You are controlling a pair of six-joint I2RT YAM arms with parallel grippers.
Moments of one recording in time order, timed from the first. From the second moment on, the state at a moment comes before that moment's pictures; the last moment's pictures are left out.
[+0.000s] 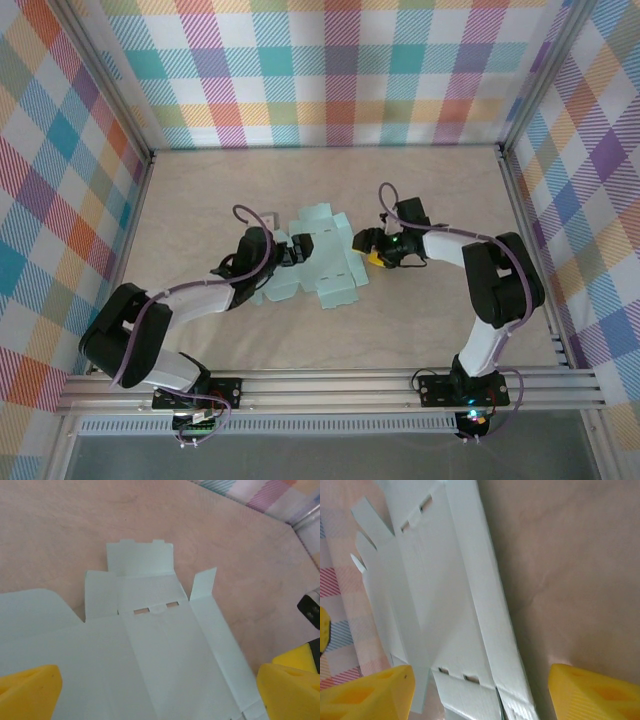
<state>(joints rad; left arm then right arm) -0.54 1.44 0.62 0.32 -0.06 -0.63 0.31 1.79 0.96 -0.16 -0.64 0.65</state>
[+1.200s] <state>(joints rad) -0.47 1.65 0.58 0.39 0.07 -0.84 0.35 1.94 1.08 -0.14 -0.72 0.64</state>
